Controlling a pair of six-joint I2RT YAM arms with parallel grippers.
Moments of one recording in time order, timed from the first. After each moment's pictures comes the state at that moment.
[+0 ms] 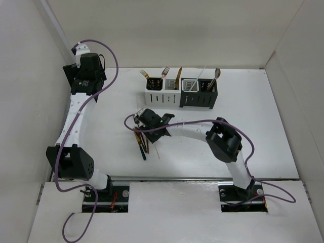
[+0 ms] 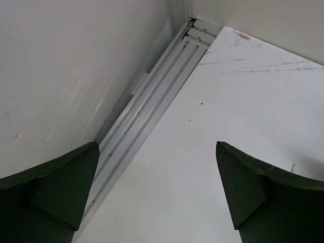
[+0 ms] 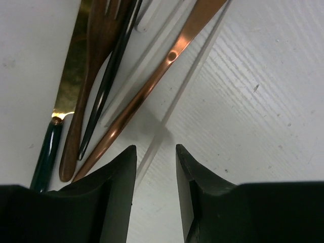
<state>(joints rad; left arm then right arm) -0.05 1.49 1.54 -0.52 -0.63 -0.16 1.00 2.10 1.59 -0.52 0.14 0.17</state>
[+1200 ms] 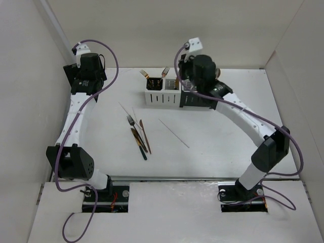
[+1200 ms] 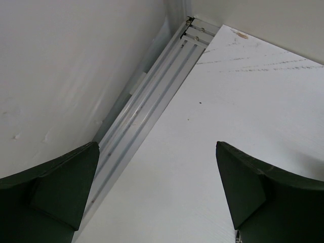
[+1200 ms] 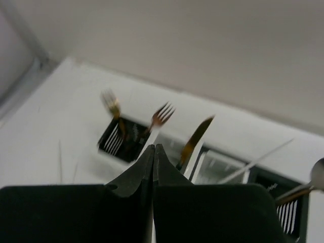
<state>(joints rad) -0.05 1.49 1.54 -0.52 -0.62 -0.16 0.66 1.66 1.62 -0.15 0.27 0.05</state>
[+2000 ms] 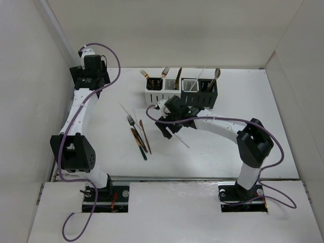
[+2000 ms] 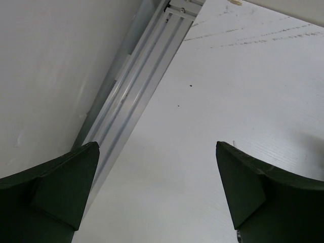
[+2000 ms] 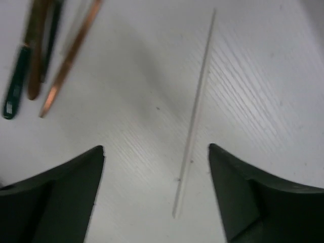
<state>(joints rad) -0.04 1.59 1.54 -0.53 -0.52 -0.15 0.82 1.77 1.32 -0.46 -0.07 -0.05</state>
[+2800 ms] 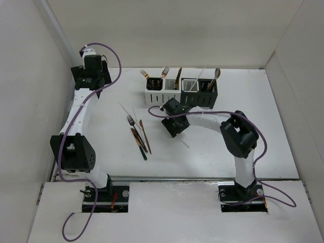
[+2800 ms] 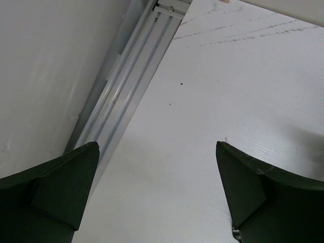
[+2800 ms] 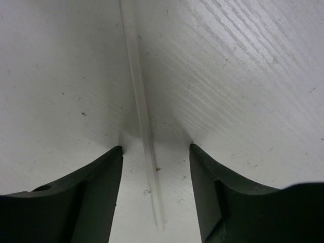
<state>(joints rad) -0.04 1.59 1.54 -0.53 -0.48 -0.15 0.75 1.99 1.41 -0.60 0.06 0.08</state>
